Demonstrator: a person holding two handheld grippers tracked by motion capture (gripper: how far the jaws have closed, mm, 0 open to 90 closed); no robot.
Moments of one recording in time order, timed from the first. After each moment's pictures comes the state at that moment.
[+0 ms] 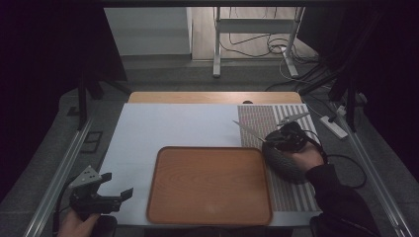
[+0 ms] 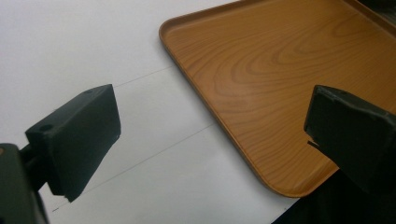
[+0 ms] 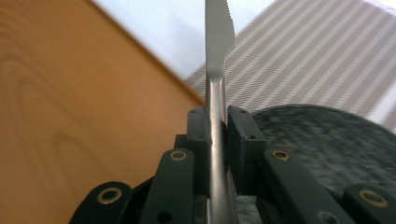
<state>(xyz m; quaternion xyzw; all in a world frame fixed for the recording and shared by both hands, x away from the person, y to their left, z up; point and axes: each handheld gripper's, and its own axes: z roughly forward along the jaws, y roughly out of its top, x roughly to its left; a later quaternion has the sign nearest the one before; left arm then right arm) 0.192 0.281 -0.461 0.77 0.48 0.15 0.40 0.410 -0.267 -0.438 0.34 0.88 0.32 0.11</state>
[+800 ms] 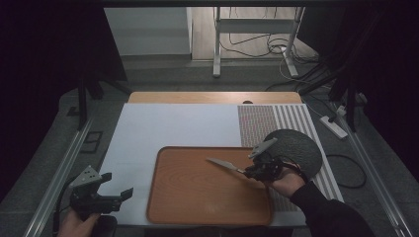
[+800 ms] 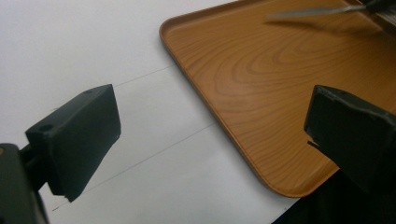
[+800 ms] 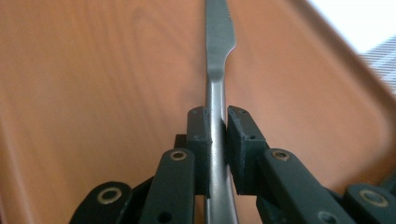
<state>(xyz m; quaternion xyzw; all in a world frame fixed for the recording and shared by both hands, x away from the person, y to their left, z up) 0.192 0.281 -0.461 0.76 0.48 0.15 0.40 0.341 -0.197 -0.471 0.22 0.94 0.27 0.05</state>
